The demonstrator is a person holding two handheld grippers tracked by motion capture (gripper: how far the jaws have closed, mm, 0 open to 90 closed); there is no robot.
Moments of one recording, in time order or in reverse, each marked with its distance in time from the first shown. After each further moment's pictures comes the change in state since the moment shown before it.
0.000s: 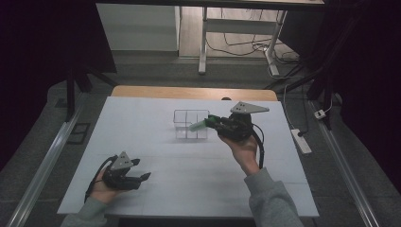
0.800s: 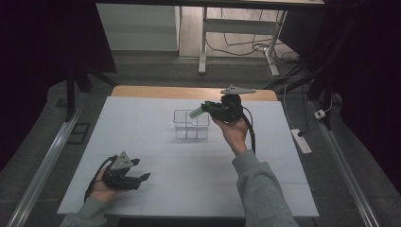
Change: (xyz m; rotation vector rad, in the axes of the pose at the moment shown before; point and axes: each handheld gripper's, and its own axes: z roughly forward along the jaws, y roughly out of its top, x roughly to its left) left arm 0.002 -0.001 0.002 0.008 -0.001 0.005; right arm -0.035 0.021 0.051 0.069 -0.107 0.062
